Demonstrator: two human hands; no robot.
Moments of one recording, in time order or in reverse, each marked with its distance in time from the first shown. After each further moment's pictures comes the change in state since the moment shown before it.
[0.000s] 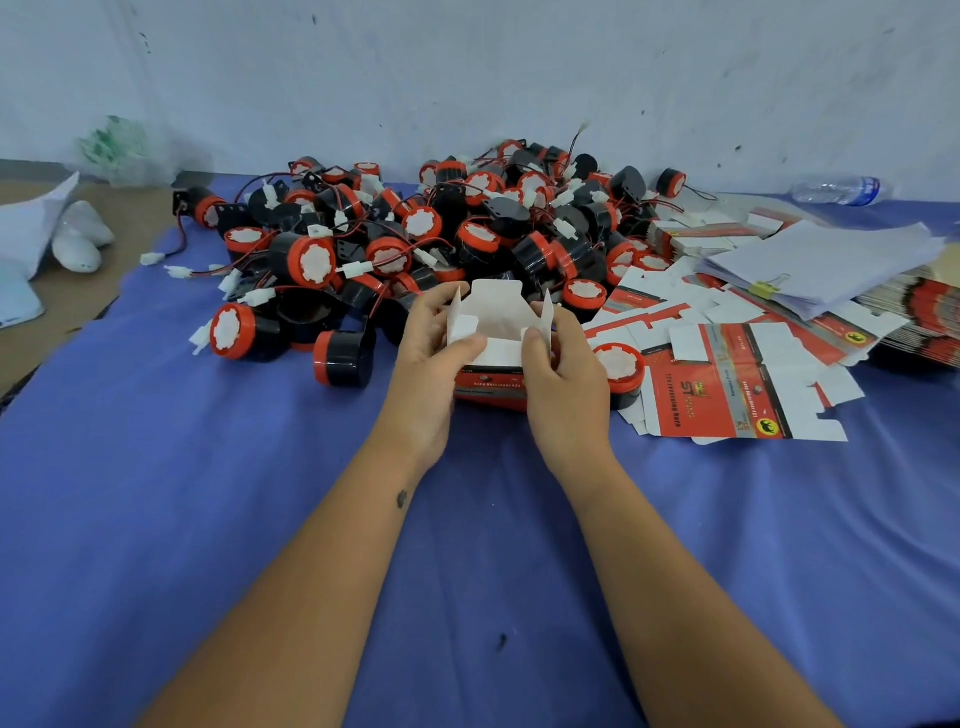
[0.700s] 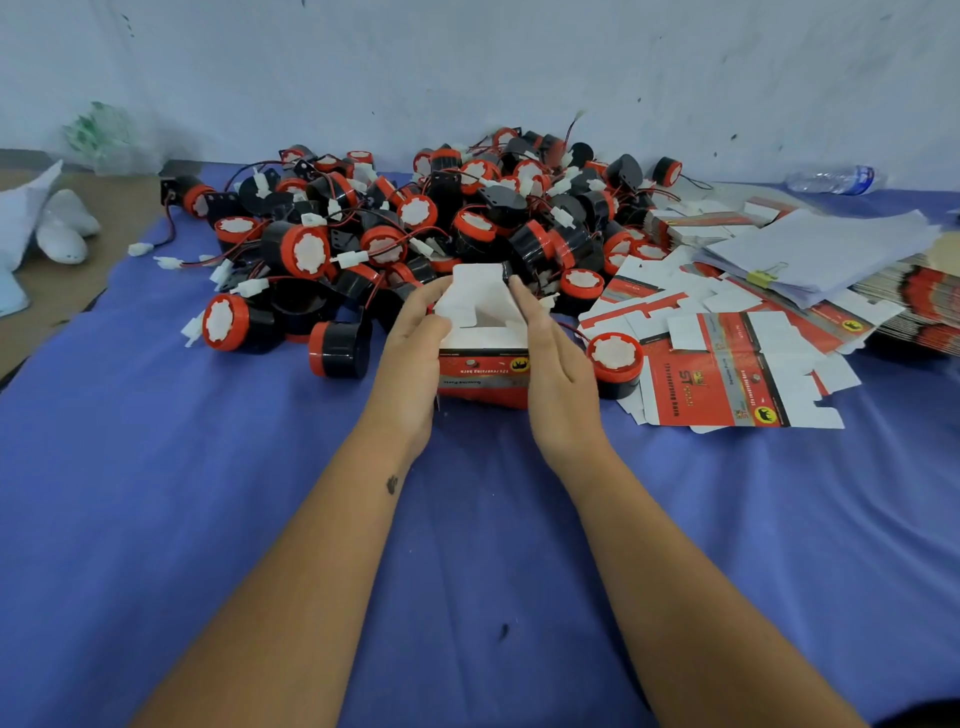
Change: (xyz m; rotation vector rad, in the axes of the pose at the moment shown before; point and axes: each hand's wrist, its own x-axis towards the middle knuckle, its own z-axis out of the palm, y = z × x) left_hand 0.002 0.010 -0.002 0.047 0.115 -0.085; right_hand -0.009 -0.006 0.001 0.272 -0.147 -0.060
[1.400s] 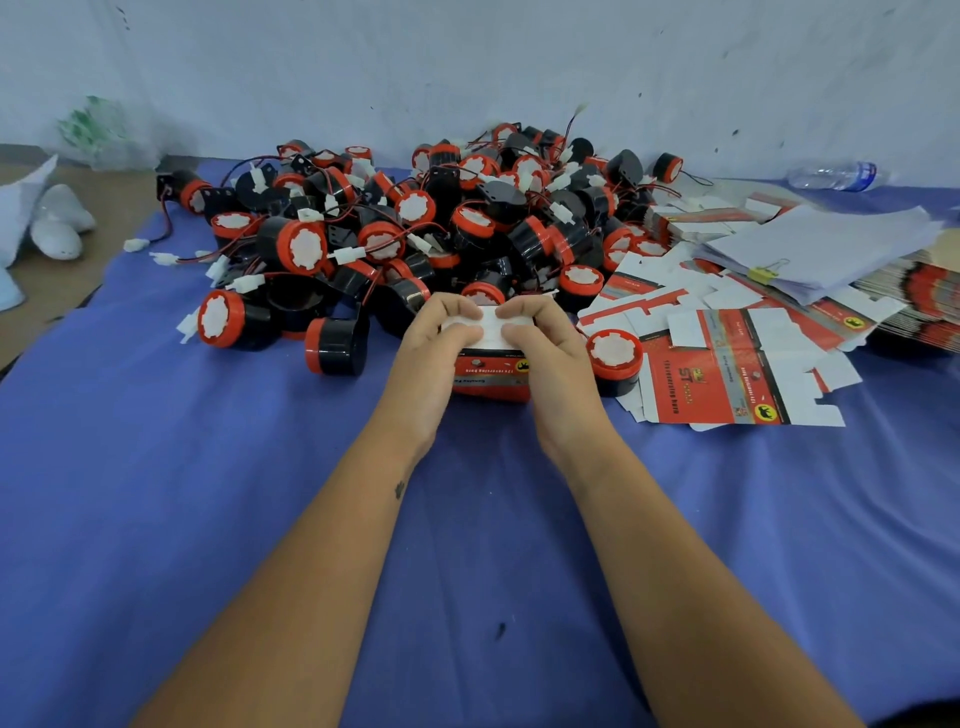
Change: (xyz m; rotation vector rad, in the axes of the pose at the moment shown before) left_hand -0.006 -0.003 0.002 0.107 -0.118 -0.030; right_hand 0.013 0.004 0.000 0.311 -0.055 0.165
